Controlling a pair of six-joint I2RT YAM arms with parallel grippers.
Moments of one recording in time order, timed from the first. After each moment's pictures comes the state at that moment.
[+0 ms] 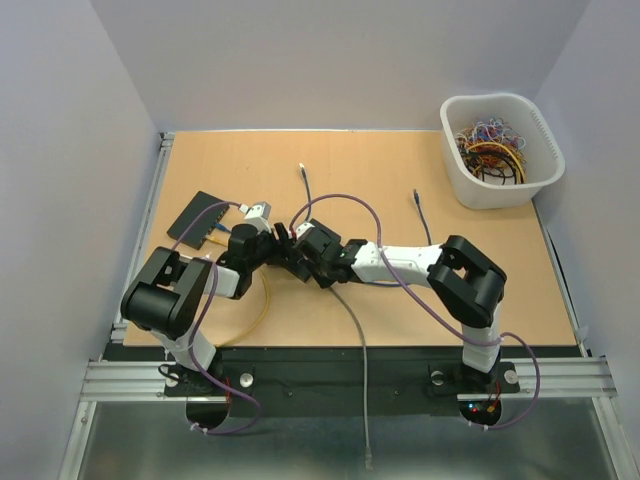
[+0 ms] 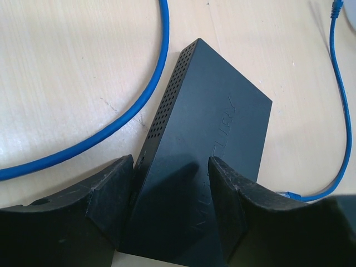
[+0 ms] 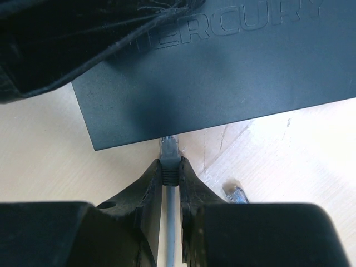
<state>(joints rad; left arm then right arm) -0.36 1.62 0.43 0.76 0.24 -0.55 0.99 1.92 1.25 -0.32 0.21 0.21</state>
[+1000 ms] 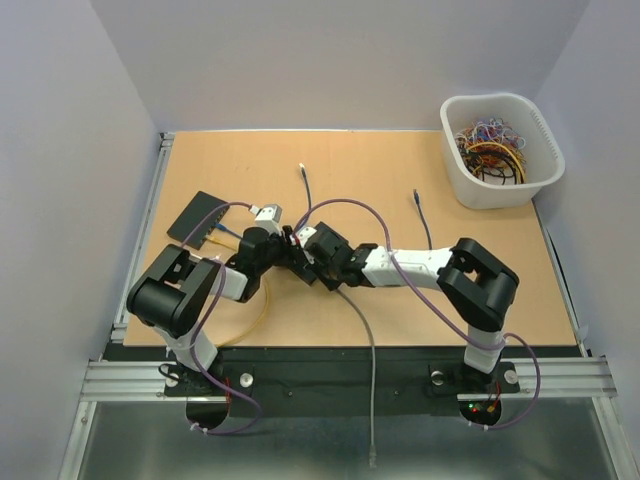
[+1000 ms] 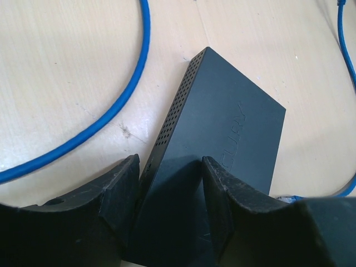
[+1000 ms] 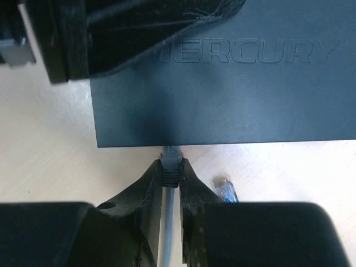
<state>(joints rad) -0.44 1.66 0.43 0.80 0.15 -0.51 0.99 1.85 1.13 -0.19 0.13 0.07</state>
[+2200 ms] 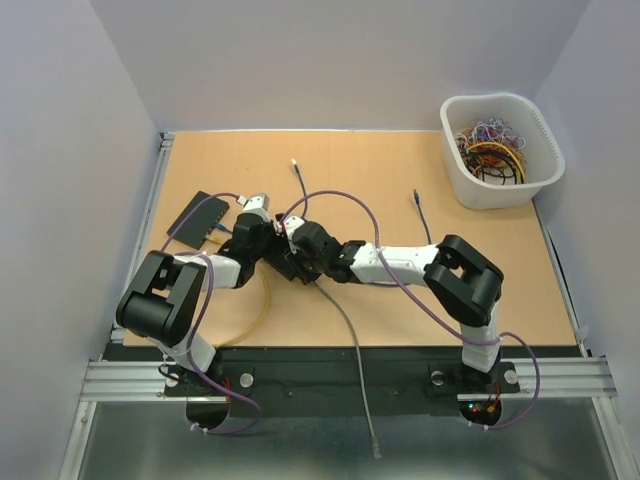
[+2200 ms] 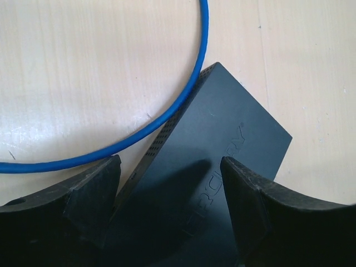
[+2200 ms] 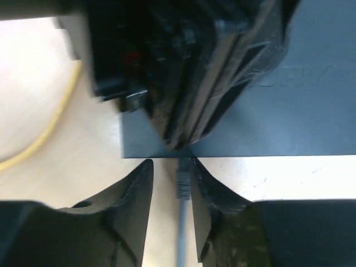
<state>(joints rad) -0.37 1.57 0.54 0.49 0.05 -0.51 0.99 1.95 1.26 -0.08 0.07 0.16</state>
